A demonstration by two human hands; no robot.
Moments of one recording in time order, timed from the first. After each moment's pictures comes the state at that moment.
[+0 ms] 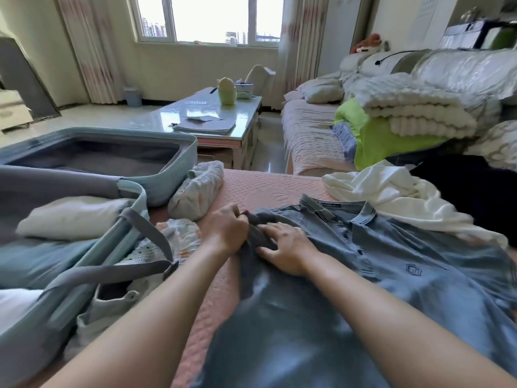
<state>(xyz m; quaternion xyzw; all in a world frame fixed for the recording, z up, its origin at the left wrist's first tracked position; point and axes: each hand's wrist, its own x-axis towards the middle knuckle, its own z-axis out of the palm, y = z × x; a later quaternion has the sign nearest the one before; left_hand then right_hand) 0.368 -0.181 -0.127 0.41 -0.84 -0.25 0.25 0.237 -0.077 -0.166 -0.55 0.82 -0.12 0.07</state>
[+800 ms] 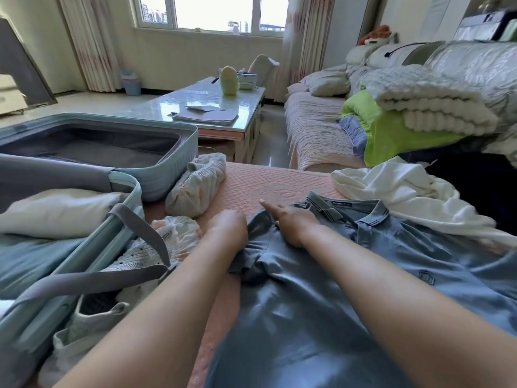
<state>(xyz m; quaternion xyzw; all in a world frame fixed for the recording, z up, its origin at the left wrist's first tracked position) 0.347 -0.207 -0.130 0.41 -0.91 -0.07 -0.04 0.186 -0.138 -0.169 -0.55 0.83 0.00 0.00</state>
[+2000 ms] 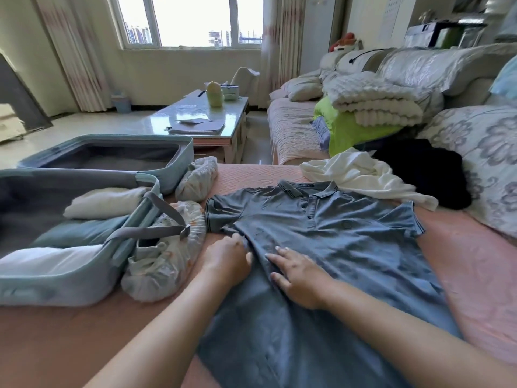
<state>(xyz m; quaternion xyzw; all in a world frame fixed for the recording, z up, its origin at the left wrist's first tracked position) 0.462 -0.057 -0.141 0.35 -0.93 -0.04 0.03 0.344 0.092 -0.167 -0.54 0.83 -0.08 0.12</state>
